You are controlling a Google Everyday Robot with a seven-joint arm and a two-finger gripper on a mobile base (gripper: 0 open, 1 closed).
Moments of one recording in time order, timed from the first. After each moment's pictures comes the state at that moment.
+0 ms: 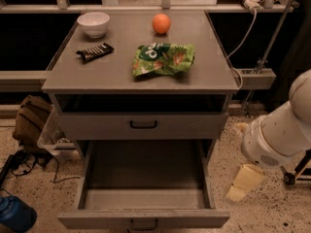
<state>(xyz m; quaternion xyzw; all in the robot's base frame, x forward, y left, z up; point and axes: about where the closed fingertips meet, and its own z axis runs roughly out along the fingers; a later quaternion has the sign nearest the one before) 0.400 -0.188 0.779 -0.57 0.80 0.06 0.17</state>
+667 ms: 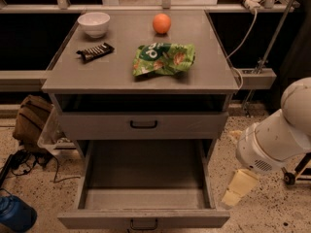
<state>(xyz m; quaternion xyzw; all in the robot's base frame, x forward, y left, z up) 0.395 -0.181 0.755 -0.57 0.80 0.10 0.16</state>
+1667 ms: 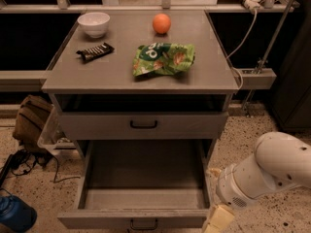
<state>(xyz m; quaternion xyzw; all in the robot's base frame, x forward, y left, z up) 0.356 -0.145 0.639 -0.57 0.79 0.19 0.15</state>
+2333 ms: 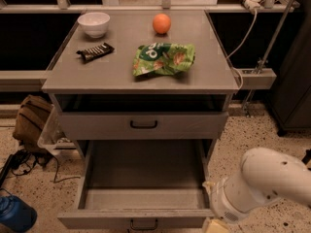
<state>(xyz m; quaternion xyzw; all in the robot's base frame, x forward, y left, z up) 0.335 -0.137 0.607 -0.57 0.79 0.18 0.12</state>
